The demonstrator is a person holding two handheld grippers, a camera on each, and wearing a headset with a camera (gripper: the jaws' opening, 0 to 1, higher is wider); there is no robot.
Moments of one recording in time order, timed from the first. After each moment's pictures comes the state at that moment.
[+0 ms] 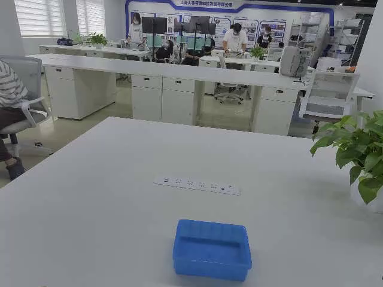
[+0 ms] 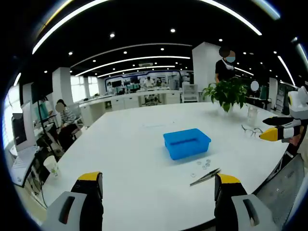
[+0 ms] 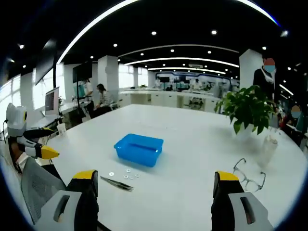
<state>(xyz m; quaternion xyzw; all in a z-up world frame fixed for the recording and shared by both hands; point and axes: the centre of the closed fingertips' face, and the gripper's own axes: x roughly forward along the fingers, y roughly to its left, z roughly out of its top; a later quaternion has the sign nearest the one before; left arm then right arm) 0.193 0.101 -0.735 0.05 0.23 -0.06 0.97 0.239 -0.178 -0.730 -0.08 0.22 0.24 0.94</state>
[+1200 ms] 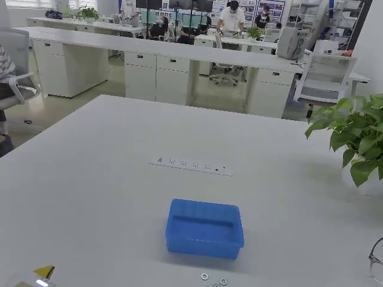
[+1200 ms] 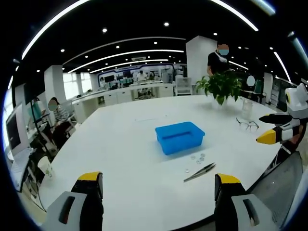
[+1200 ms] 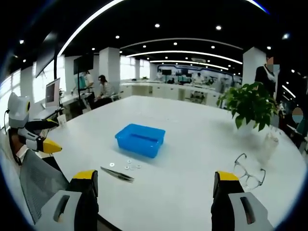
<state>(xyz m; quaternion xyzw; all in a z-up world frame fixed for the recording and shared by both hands) 0.193 0.097 -0.739 0.05 0.24 -0.07 0.97 0.237 -0.171 -0.735 -0.07 0.23 0.24 0.94</state>
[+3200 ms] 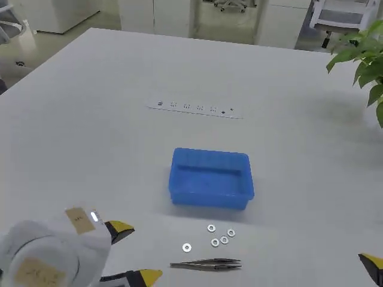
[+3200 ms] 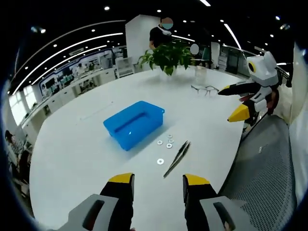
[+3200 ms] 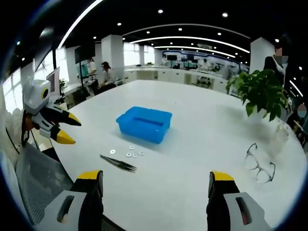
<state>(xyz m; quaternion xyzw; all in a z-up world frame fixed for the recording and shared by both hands) 0.236 0.047 -0.791 0.15 0.33 -0.34 0.87 0.249 -0.160 -0.776 -0.08 0.30 0.26 0.91</state>
